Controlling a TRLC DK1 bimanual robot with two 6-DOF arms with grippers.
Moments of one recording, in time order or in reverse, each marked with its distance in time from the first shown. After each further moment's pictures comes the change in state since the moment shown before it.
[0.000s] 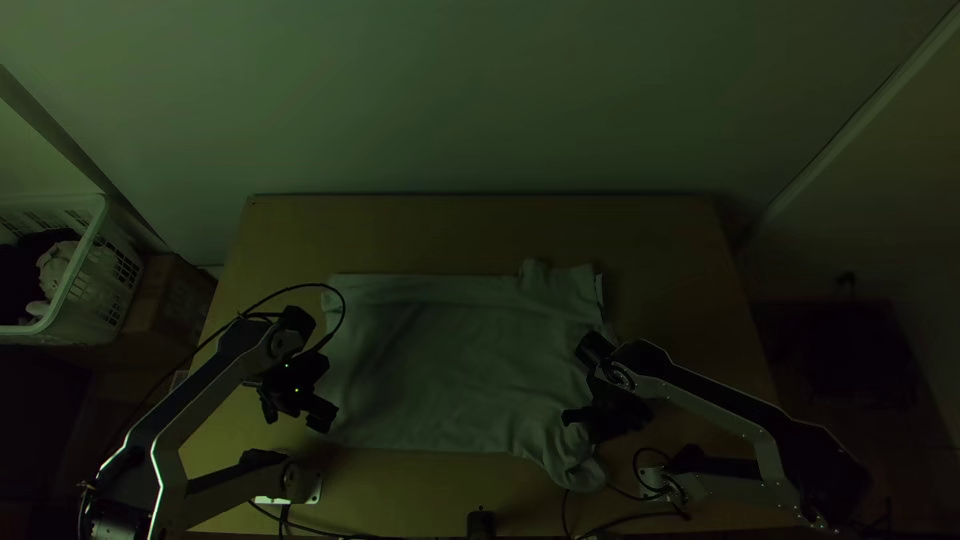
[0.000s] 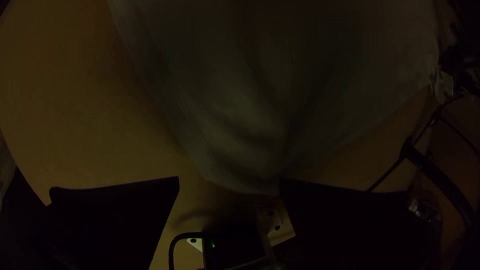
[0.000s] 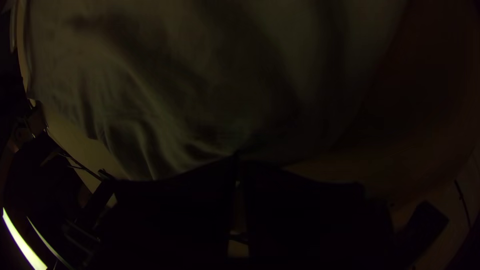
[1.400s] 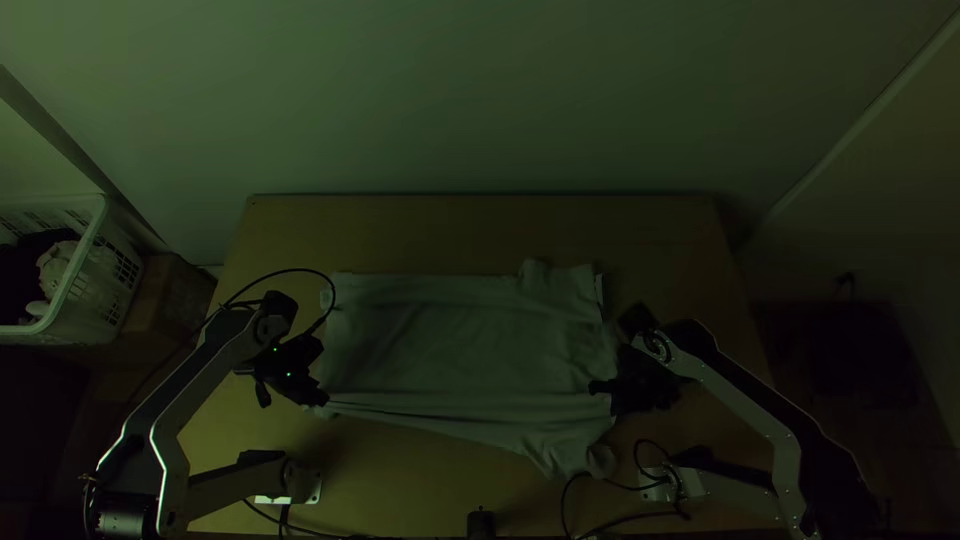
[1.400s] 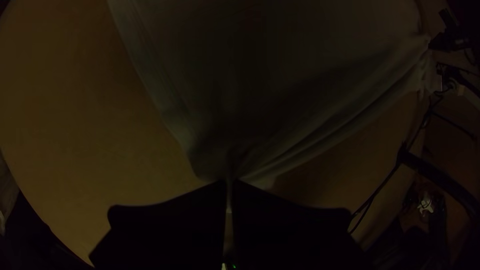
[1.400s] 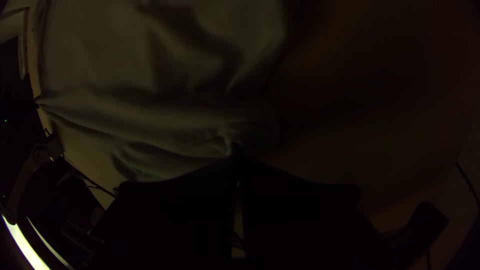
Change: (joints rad) left arm 0.135 0.037 0.059 0.099 0.049 0.183; right arm -0.306 -0.080 0.080 -0.116 0.072 -0.195
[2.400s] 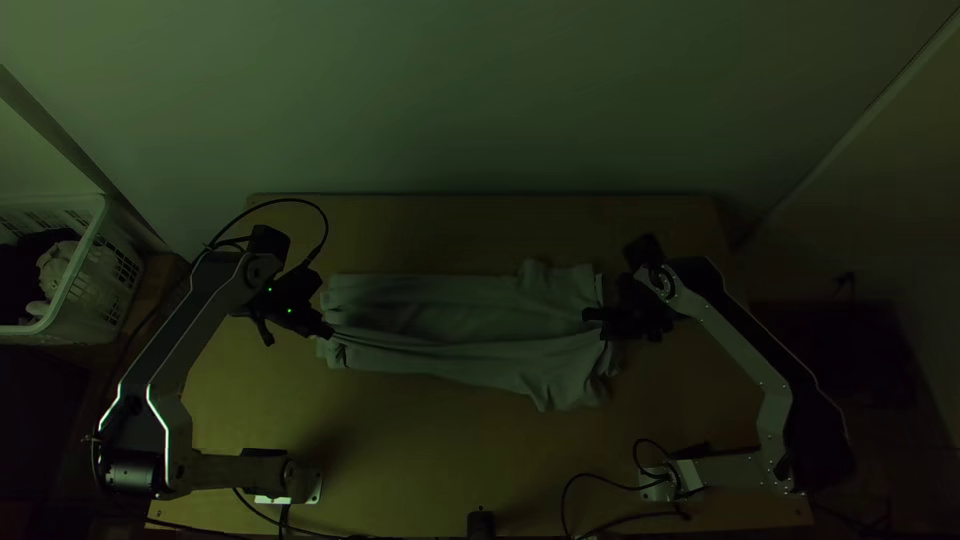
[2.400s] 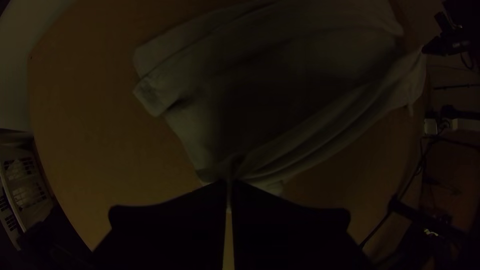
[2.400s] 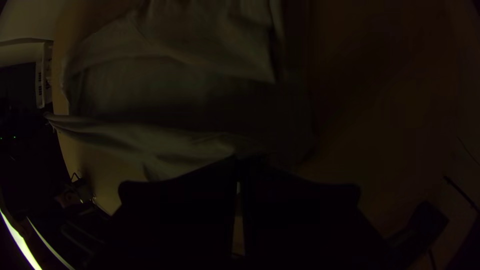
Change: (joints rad) left arm -0.016 0.171 0.415 0.025 0.034 -0.042; right arm -0.087 0.208 0.430 0.032 0.039 0.000
